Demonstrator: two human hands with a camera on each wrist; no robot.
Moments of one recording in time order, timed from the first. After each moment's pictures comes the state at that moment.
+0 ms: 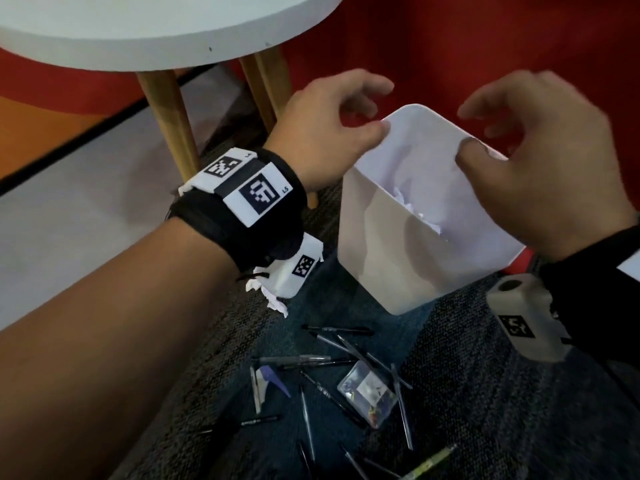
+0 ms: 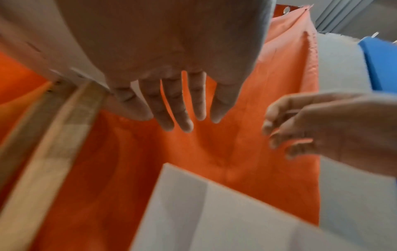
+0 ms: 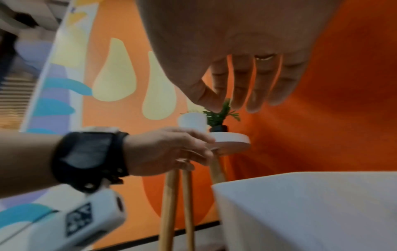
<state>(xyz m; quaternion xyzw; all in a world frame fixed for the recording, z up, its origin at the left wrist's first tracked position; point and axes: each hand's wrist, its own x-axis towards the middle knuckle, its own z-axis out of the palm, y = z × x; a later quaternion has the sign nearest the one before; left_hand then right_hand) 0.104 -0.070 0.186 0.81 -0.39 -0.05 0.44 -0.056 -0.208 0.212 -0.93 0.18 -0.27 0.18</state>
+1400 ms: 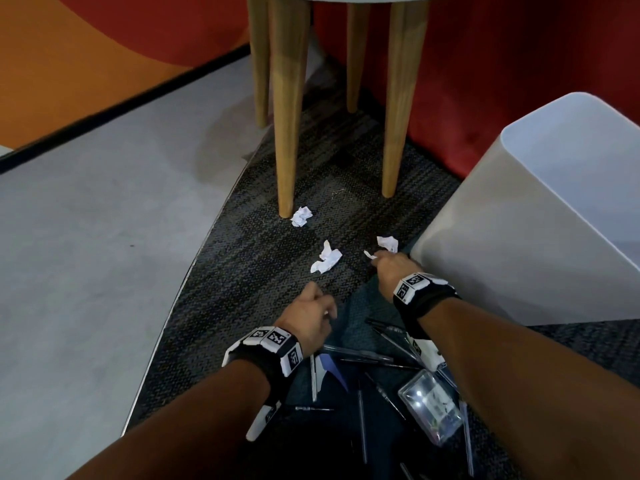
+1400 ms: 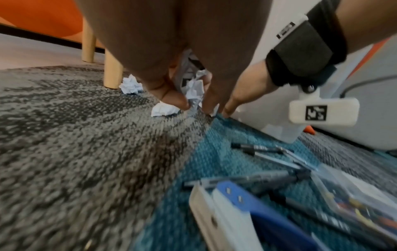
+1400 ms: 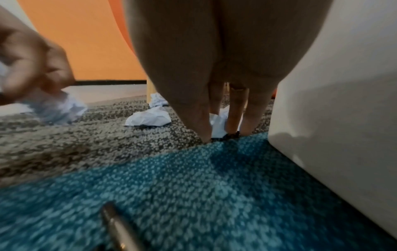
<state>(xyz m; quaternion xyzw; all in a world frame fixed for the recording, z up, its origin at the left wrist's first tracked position) 0.049 0.114 -0.073 0.88 -0.30 -0.29 0.25 0.060 -0.107 -0.093 -0.95 0.12 0.26 0.08</state>
